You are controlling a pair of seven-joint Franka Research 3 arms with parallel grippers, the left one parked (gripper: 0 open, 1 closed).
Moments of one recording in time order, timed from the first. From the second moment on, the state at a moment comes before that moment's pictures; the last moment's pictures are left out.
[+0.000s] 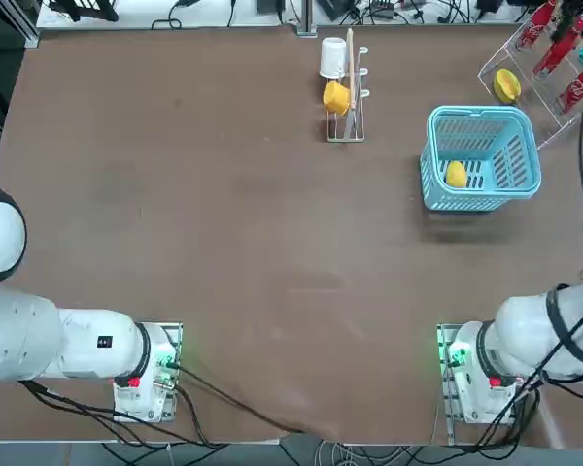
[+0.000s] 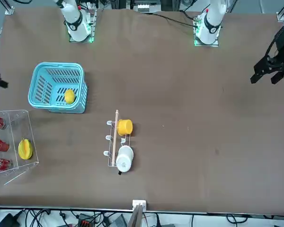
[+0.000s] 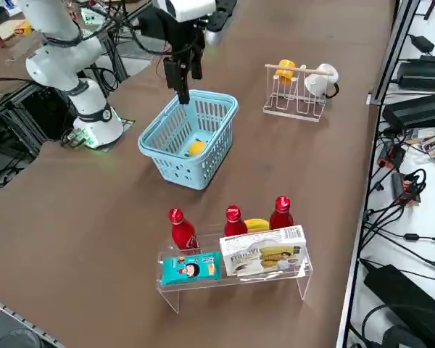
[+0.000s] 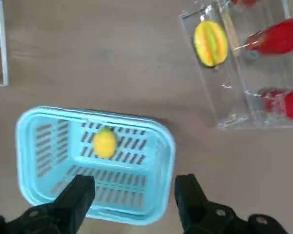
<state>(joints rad) -0.18 0.09 -0.06 -1.60 0.04 1.61 -0.30</state>
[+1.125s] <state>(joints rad) -0.02 -0.19 -0.02 -2.32 0.04 2.06 -0.11</state>
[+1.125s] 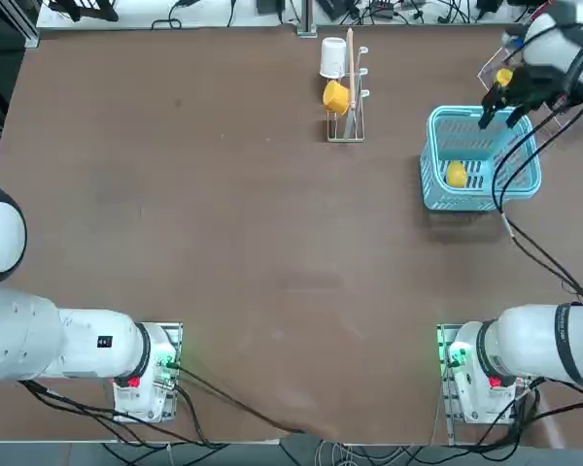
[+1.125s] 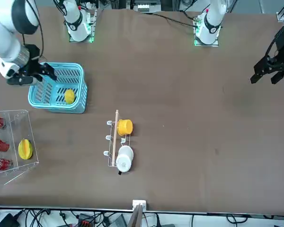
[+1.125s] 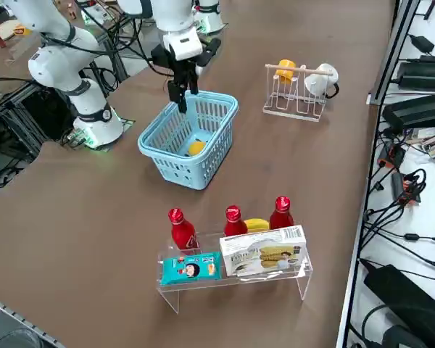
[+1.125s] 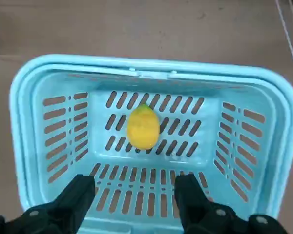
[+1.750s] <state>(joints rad) -0.02 -0.14 -0.01 -2.55 0.04 2.41 -0.11</state>
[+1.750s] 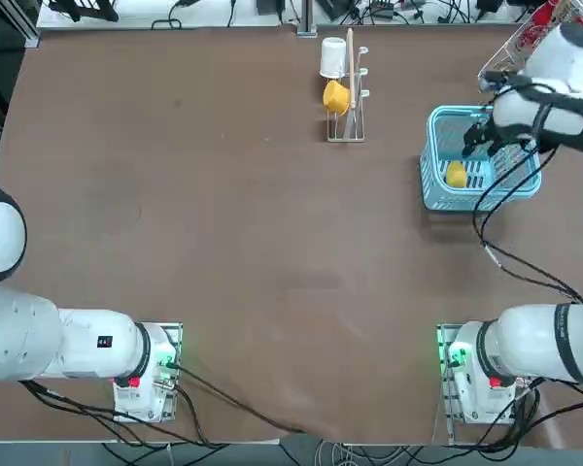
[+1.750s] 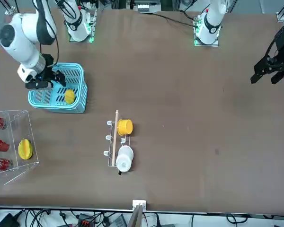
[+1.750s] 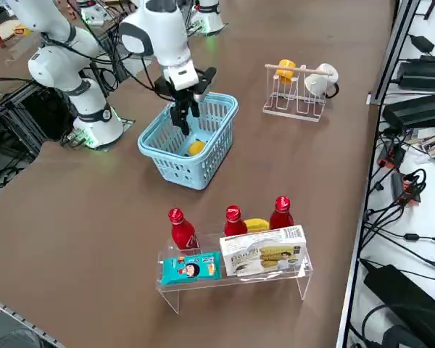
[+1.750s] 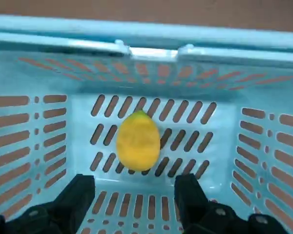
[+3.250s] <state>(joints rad) 0.02 0.07 -0.01 -2.61 0.04 2.74 -0.08</state>
